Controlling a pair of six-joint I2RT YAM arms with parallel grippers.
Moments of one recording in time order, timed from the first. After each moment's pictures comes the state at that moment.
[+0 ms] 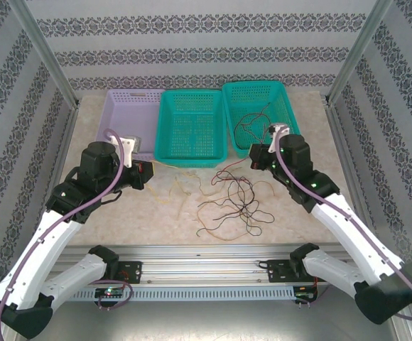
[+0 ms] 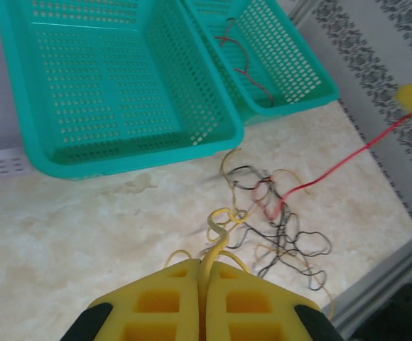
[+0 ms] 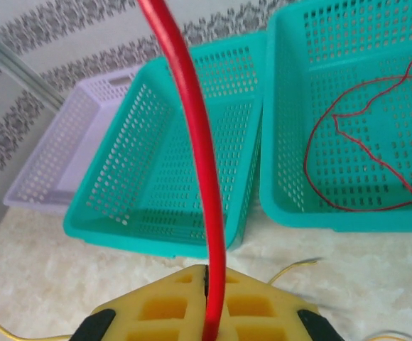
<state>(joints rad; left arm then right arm) -0.40 0.86 1.07 -0.76 0.25 -0.37 0.46 1.00 0.92 -0.38 -0.04 0.48</state>
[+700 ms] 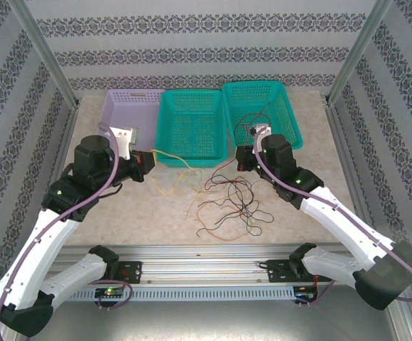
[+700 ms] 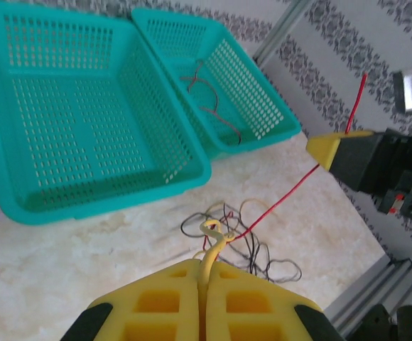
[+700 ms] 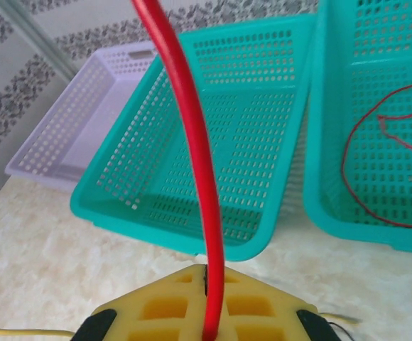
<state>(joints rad) -0.41 0.88 1.16 -0.69 0.26 -0.39 0.56 1.07 0.92 -0.29 0.03 0.44</state>
